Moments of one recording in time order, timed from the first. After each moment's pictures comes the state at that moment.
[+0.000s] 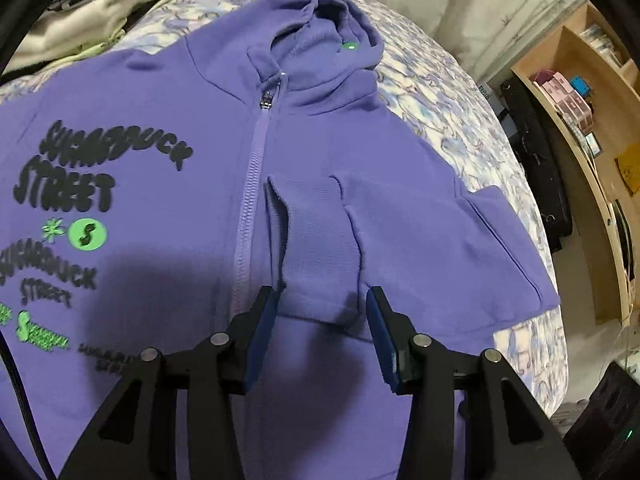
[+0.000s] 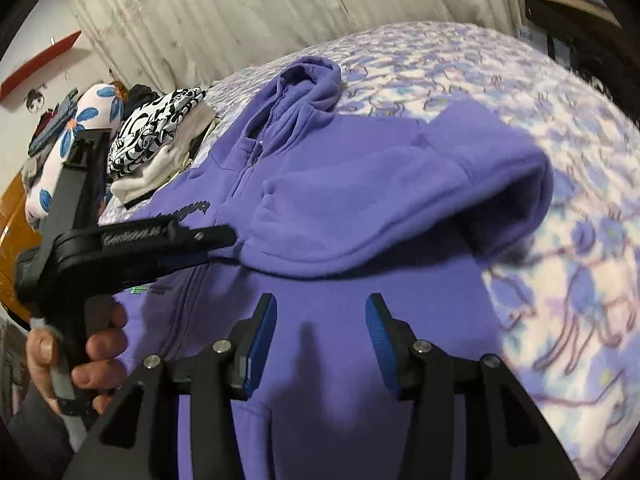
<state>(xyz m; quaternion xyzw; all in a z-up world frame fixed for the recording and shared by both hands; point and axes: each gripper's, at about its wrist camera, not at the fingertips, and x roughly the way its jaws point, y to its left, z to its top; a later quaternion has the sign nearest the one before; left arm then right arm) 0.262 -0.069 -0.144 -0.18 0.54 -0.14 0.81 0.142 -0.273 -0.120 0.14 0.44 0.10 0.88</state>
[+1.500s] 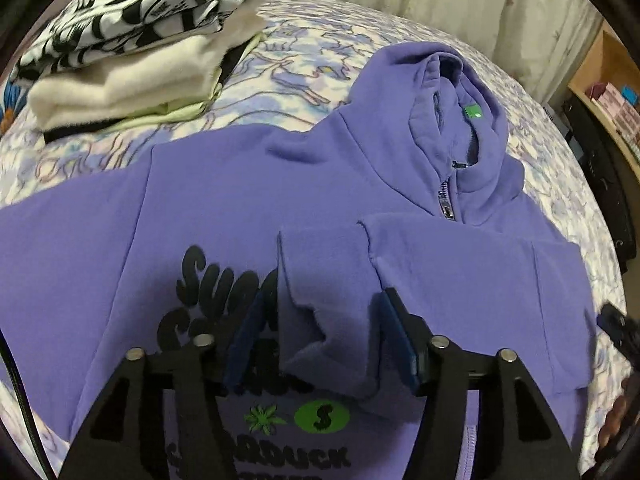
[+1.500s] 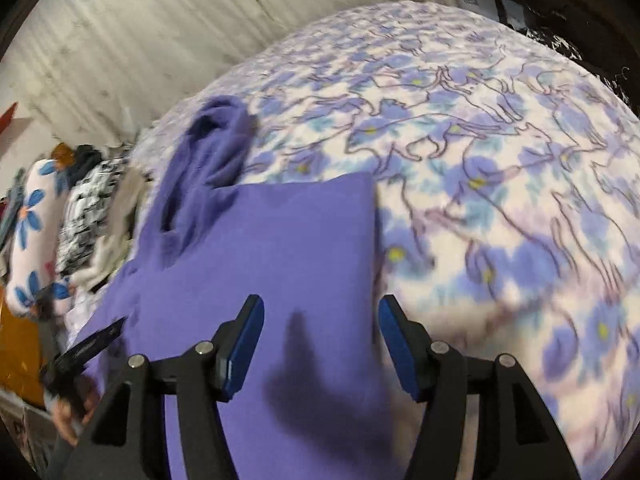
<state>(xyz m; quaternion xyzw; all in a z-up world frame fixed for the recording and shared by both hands) 0.344 0.041 -0.145 -0.10 0.51 -0.04 0.86 0.277 -0.360 -0.123 0.21 0.47 0.01 0.86</state>
